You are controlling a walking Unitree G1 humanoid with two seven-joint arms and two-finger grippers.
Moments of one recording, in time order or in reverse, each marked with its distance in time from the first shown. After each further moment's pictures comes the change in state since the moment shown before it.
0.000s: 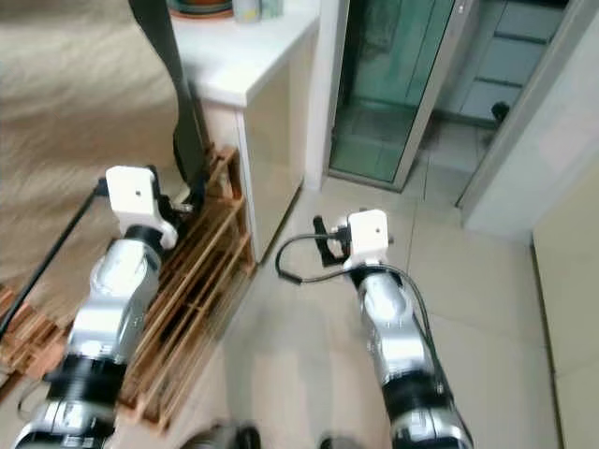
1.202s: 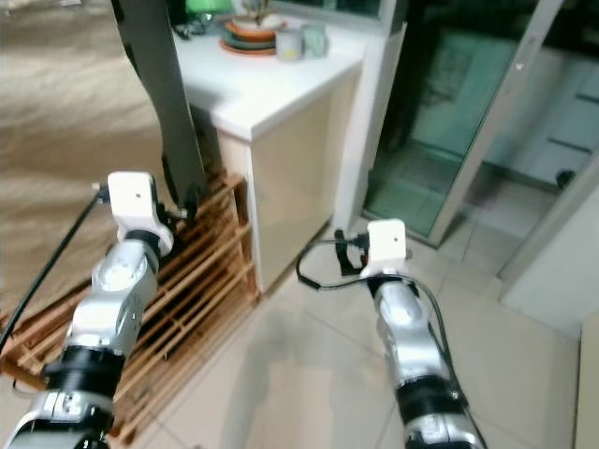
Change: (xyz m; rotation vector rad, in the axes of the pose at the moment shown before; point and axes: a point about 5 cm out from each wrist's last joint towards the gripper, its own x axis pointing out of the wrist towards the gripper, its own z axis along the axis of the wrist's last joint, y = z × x) left arm -0.002 0.031 -0.021 0.010 0.171 0.145; right arm -0.006 -0.001 -0.013 -0.022 0.077 -0.008
